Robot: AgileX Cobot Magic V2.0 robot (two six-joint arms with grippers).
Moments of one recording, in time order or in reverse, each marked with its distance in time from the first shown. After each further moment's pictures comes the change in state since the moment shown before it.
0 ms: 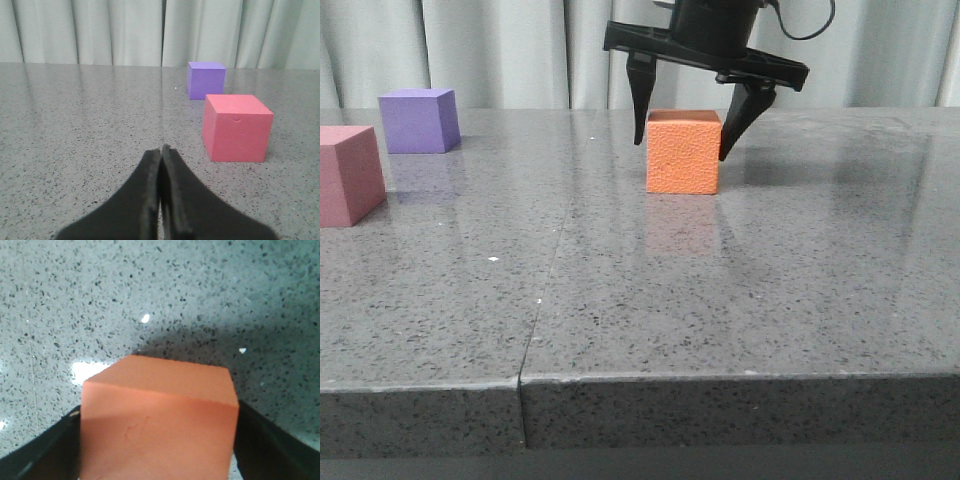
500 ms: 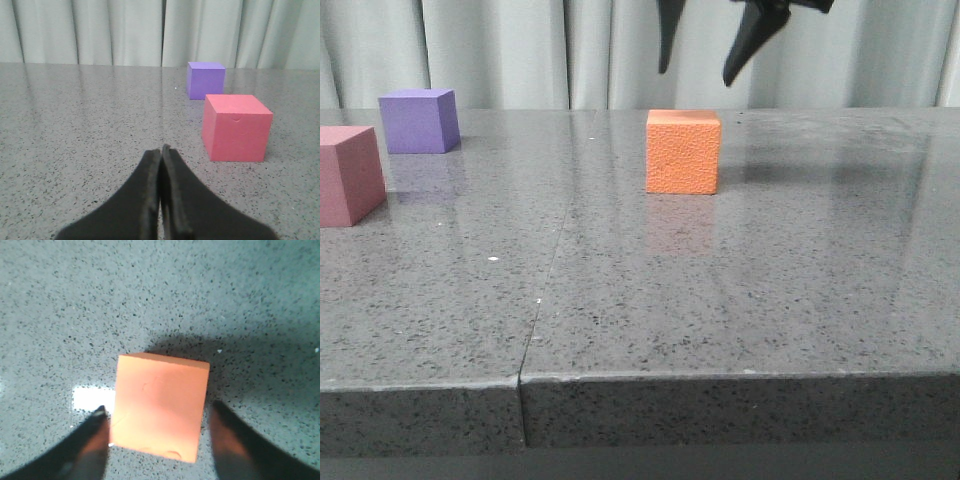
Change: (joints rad) left arm 0.000 0.000 0.000 0.000 0.000 0.000; right arm 0.000 -0.133 0.000 -0.044 0.004 -0.026
